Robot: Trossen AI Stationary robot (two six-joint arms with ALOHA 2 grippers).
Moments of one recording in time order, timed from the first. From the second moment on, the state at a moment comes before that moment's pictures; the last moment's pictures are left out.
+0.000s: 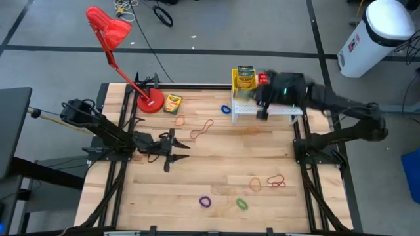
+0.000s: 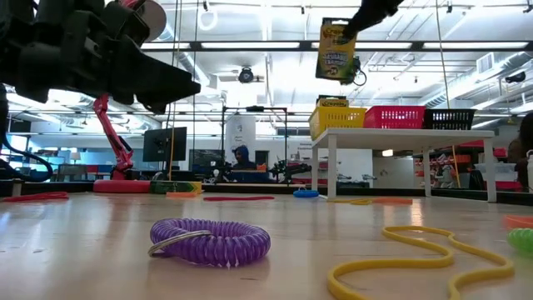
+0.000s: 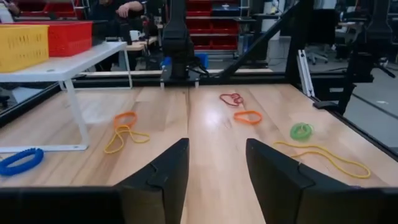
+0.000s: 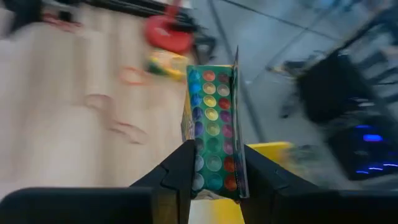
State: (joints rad) left arm -0.25 1.37 0.16 1.15 -0.22 0.01; right arm -0.24 1.16 1.29 -0.72 0.24 -0.35
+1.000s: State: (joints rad) left arm -0.25 1.37 0.16 1.12 -0.24 -0.02; right arm -0.67 1.42 1.37 -0.73 -0.06 -0.72
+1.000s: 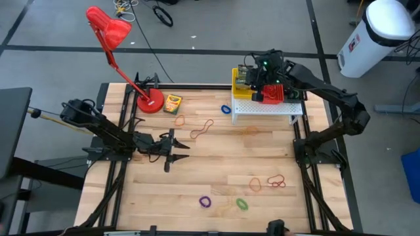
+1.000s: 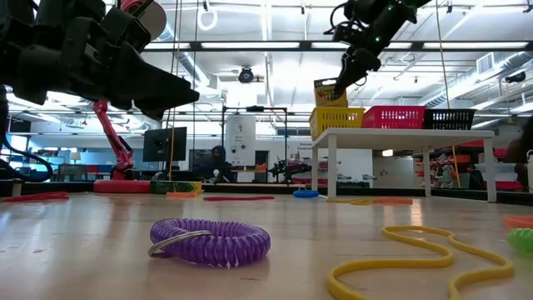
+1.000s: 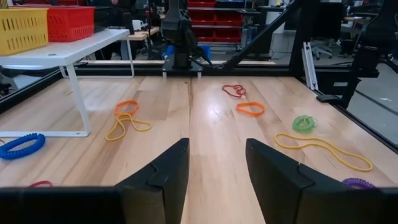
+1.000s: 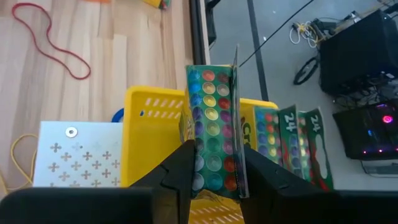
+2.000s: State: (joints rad) left arm -0.25 1.37 0.16 1.12 -0.22 -0.04; right arm -0.66 1.42 1.37 -0.72 -0.01 -0.62
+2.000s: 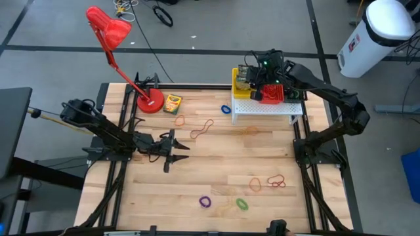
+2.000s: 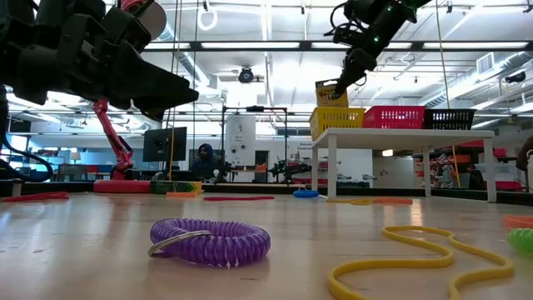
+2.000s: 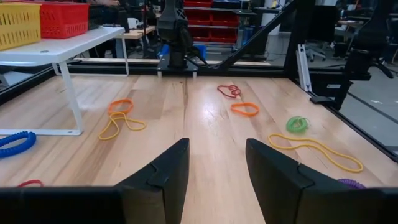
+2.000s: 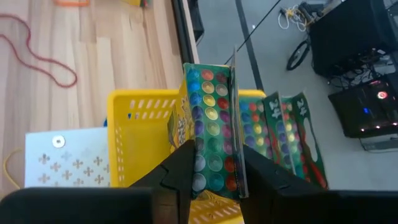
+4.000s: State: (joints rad) left arm -0.25 1.38 0.16 1.10 -0.18 -0.07; right arm -0.79 1.41 1.37 -0.77 -0.09 -0.32
